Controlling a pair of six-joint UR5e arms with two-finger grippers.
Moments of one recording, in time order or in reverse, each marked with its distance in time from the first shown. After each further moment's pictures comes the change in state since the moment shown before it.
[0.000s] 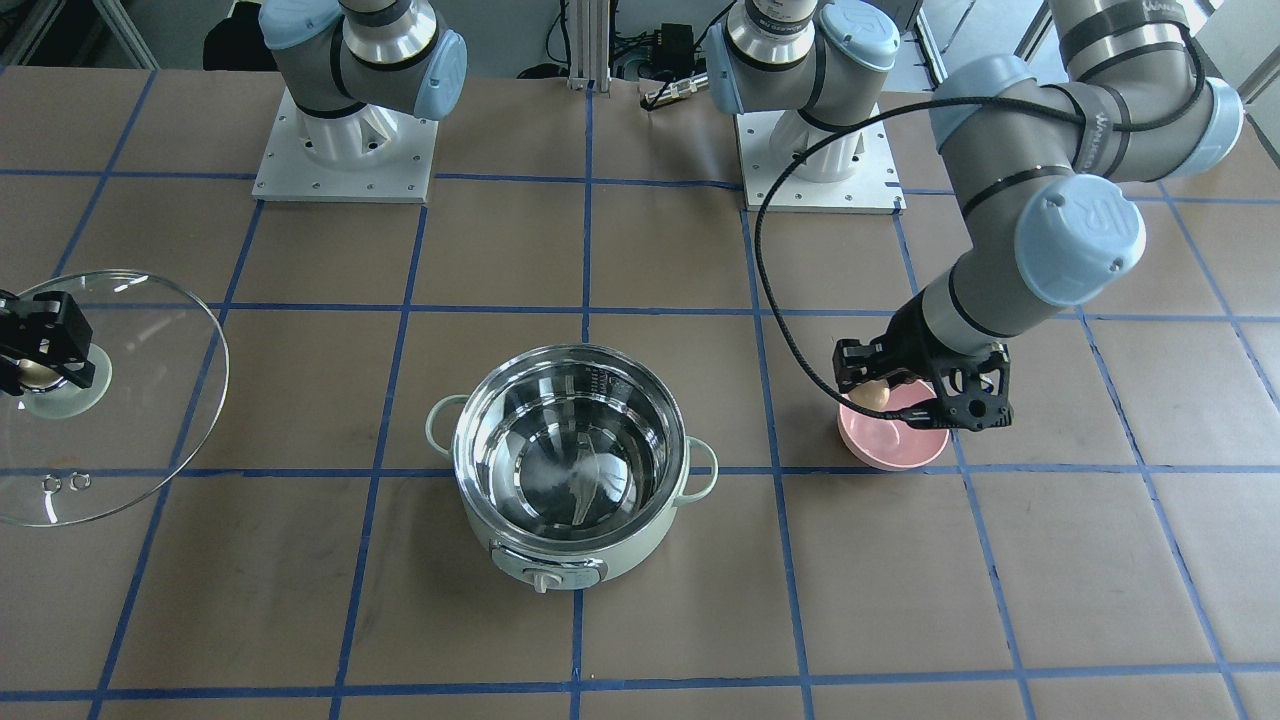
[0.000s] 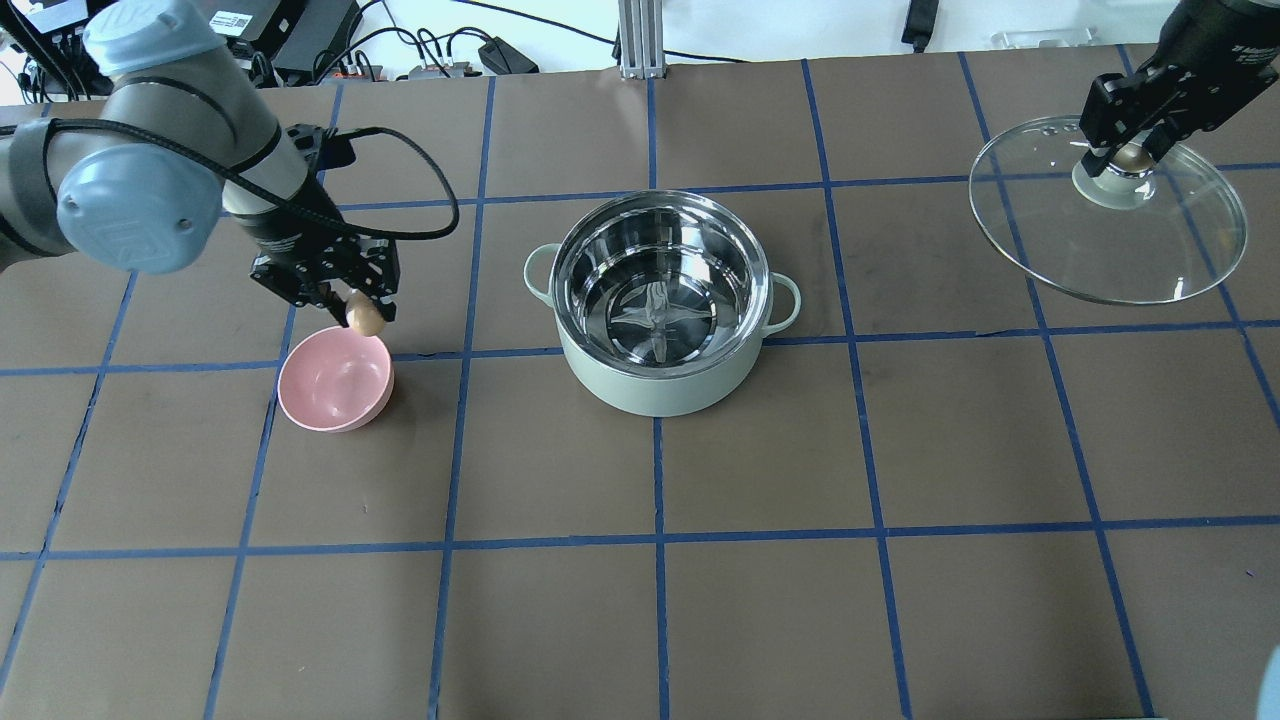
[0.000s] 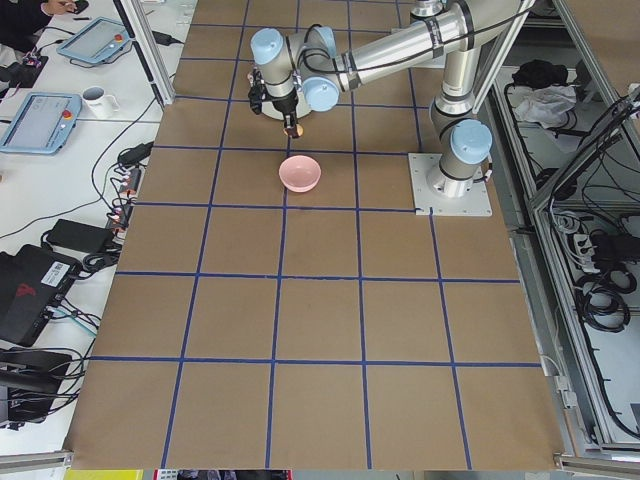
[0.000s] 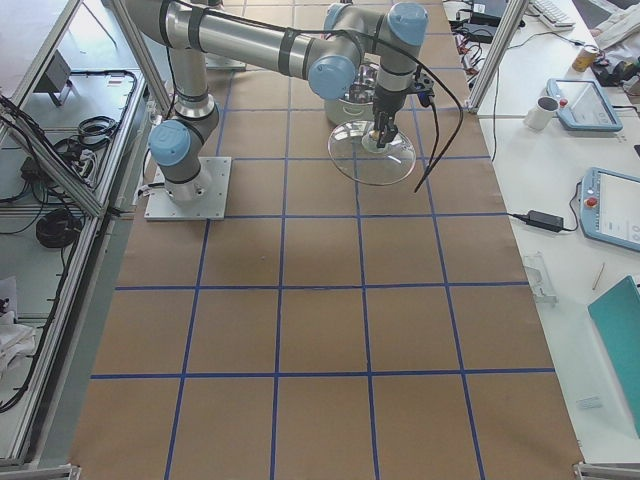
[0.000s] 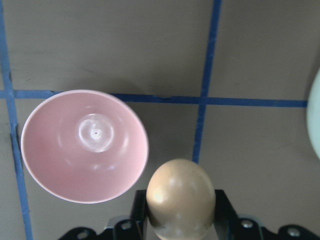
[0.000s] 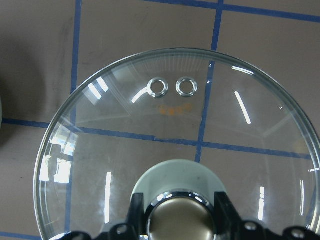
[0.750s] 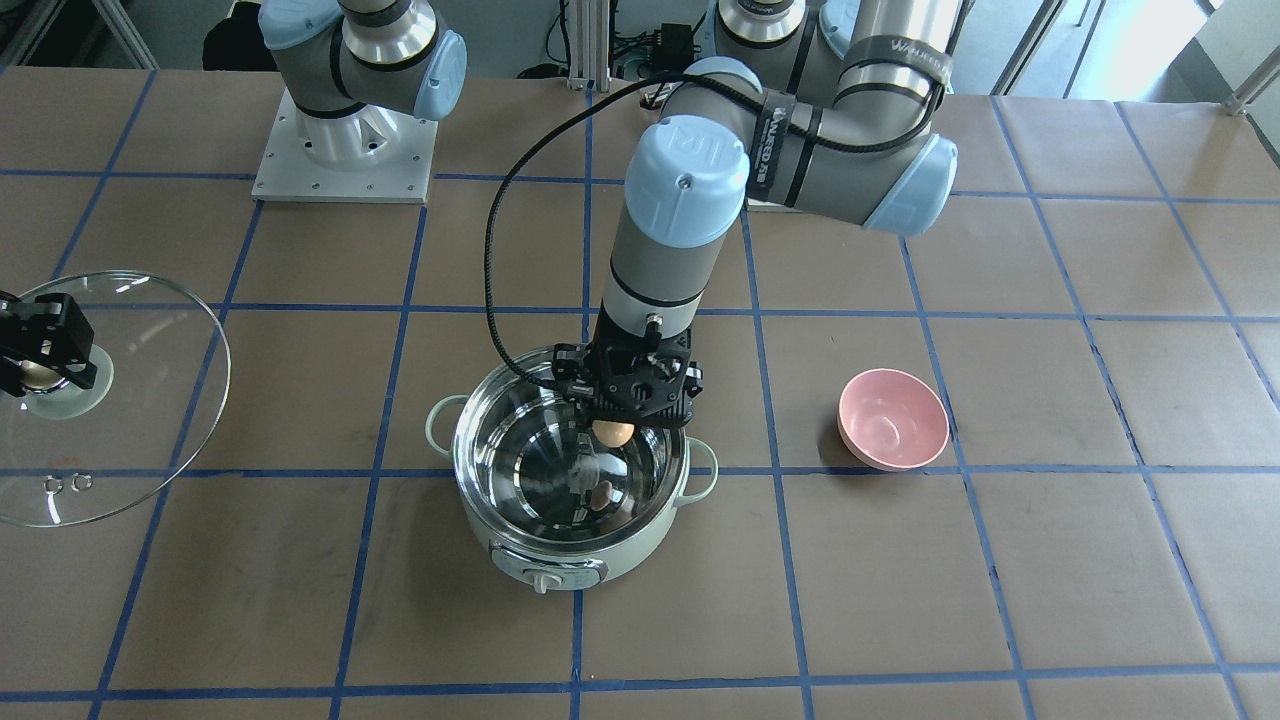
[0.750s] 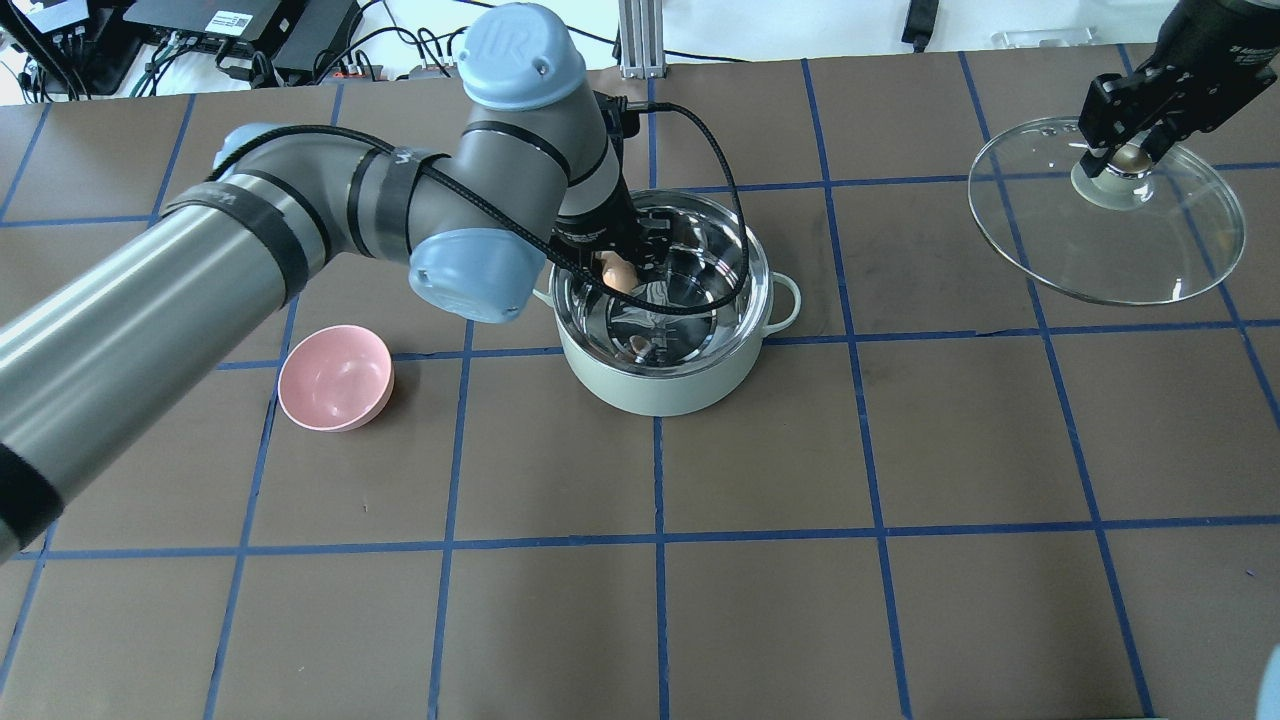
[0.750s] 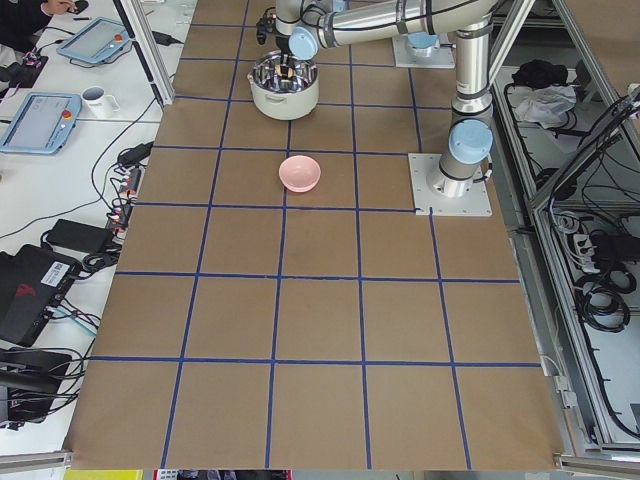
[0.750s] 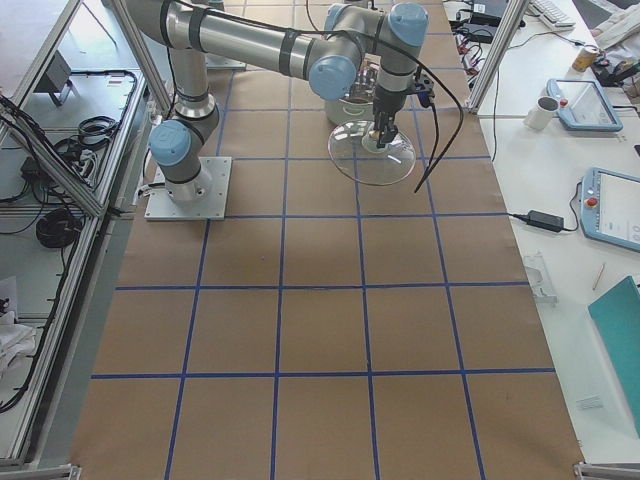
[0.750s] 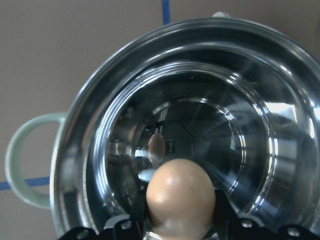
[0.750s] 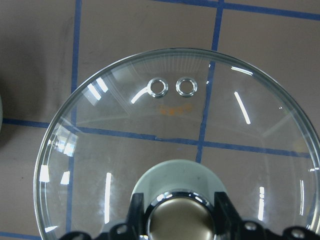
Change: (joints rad) left arm -0.446 -0.155 0.090 0.373 -0.028 -0.326; right arm 0.000 0.000 0.002 0.001 0.001 0.005
